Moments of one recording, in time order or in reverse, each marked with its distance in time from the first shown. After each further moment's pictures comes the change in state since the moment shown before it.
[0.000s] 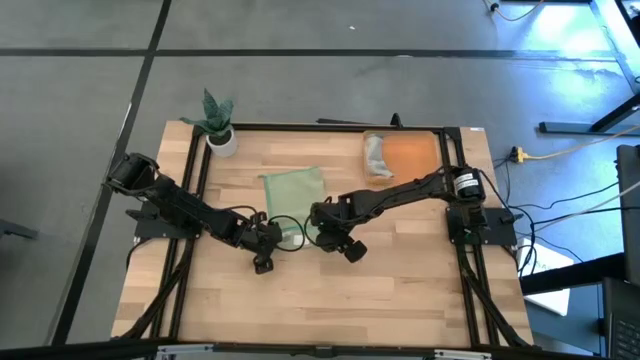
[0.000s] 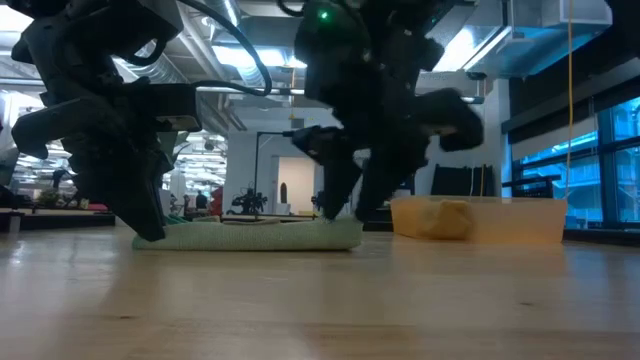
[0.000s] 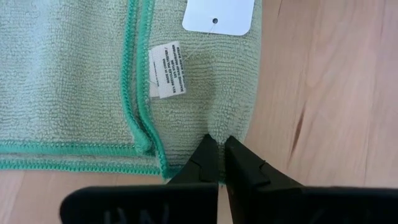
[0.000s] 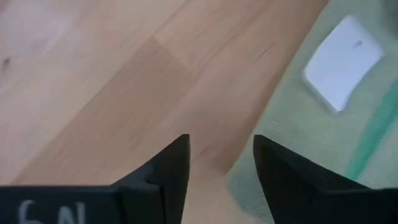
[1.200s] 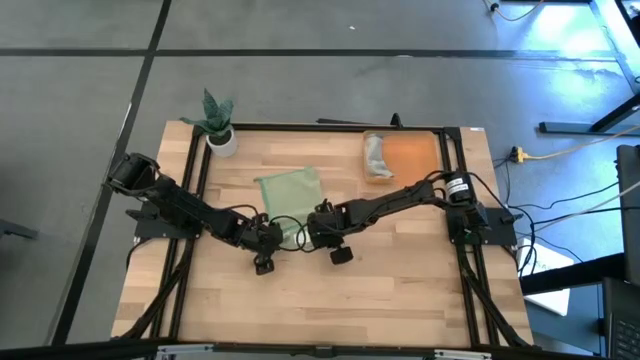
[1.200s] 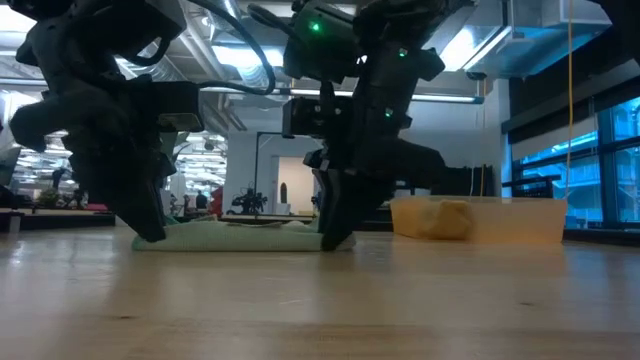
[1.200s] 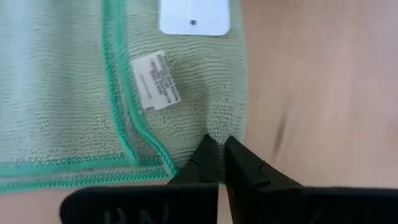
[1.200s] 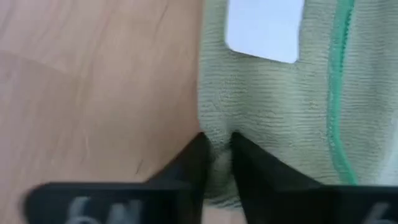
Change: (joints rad) left arm 0.005 0.002 -0.001 0.031 0.046 0.005; right arm 0.027 0.094 0.005 0.062 0.296 0.362
